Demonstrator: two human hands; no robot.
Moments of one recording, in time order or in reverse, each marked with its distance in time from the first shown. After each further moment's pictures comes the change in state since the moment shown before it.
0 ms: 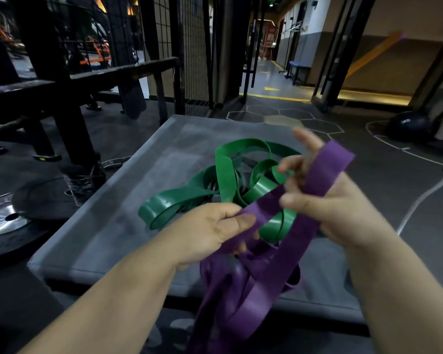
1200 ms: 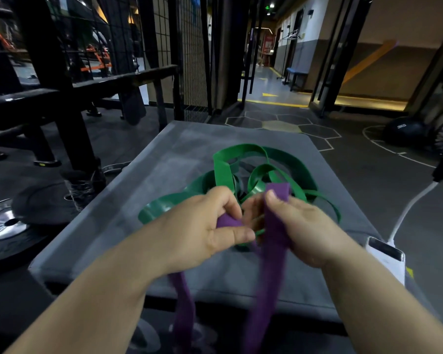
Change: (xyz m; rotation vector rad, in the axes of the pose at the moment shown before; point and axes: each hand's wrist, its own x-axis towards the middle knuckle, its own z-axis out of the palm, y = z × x) left_hand -0.021 0.022 -0.014 0.644 0.104 0.178; right_hand -0.010 0.017 0.038 0.172 0.080 0.440
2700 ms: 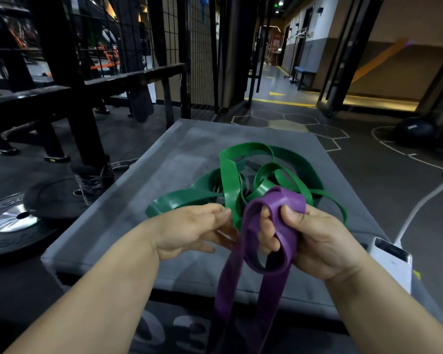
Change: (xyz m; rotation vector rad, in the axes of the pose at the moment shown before) left_hand 0.015 -0.058 0.018 -0.685 -0.338 -0.246; right_hand -0.012 0.006 -0.007 0.343 -0.382 -0.065
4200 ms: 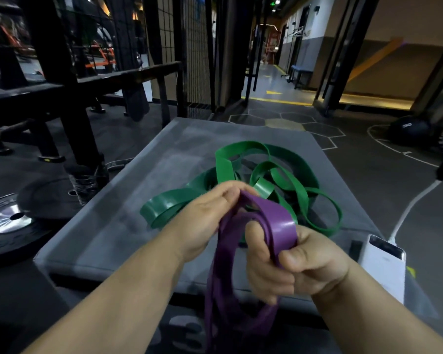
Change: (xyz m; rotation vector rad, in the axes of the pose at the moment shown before) left_hand 0.013 0.018 0.042 -0.266 0.296 0.410; right_hand -0.001 0.009 0.015 0.140 -0.447 0.152
